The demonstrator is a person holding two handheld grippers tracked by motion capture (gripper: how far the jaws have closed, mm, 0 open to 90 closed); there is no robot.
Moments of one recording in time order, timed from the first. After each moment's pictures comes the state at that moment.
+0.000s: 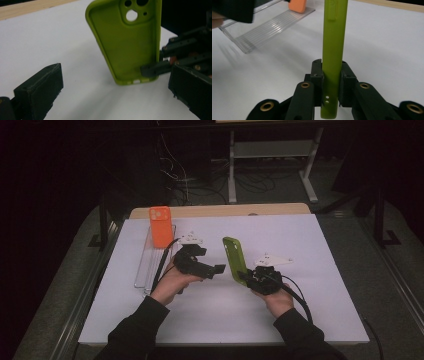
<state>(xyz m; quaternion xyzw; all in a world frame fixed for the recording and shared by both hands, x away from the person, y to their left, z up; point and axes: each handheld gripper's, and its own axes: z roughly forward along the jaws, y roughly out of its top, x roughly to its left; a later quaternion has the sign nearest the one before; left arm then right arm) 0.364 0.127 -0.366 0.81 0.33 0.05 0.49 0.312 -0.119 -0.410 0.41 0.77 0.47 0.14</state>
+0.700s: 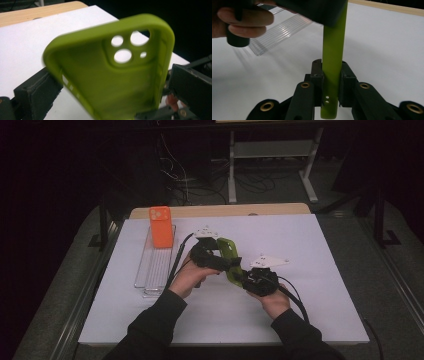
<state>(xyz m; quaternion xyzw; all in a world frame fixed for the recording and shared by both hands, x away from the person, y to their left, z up) 0.379 0.090 -0.369 0.79 0.32 0.03 0.52 0.308 -0.109 -0.408 0.38 0.78 0.48 0.13</state>
